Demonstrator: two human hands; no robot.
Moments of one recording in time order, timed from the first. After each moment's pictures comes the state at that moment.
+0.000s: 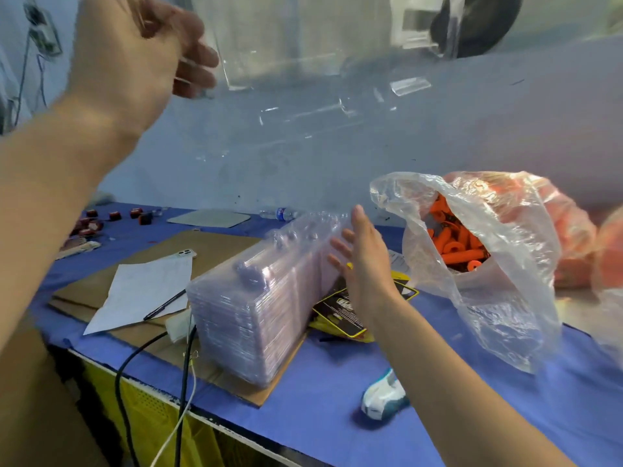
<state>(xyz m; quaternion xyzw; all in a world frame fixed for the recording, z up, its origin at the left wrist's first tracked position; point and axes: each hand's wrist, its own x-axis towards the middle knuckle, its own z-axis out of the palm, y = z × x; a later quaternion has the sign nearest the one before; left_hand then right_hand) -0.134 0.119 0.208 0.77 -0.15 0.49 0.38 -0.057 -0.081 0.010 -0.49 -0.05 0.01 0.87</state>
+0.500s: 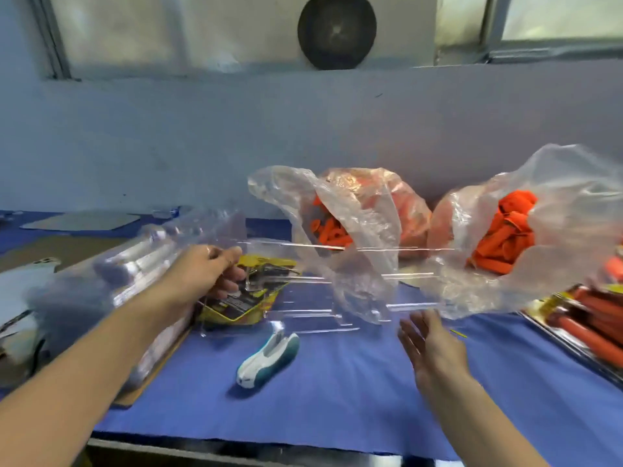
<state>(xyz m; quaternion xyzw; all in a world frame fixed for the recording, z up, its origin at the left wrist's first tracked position) -0.084 -0.031 -0.011 0.80 -0.01 0.07 0.59 -0.144 -0.342 -0.099 -0.41 0.27 -0.17 0.86</state>
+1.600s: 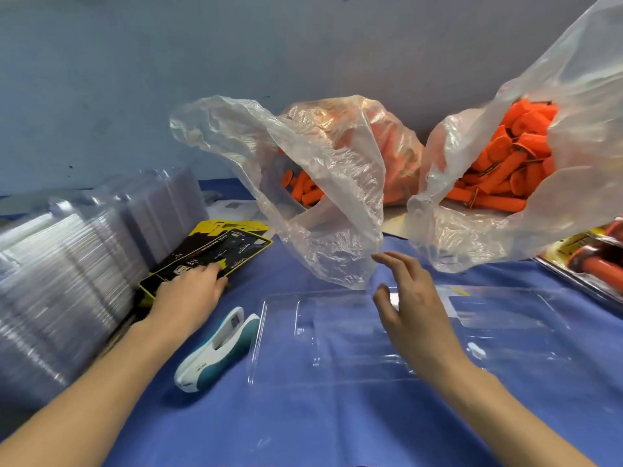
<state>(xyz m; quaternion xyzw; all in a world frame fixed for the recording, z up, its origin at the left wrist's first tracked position) -0.001 -0.079 -0.138 0.99 -0.02 0.12 -0.05 -0.102 -0.385 -0.157 -0.89 -0.04 -0.28 0.35</state>
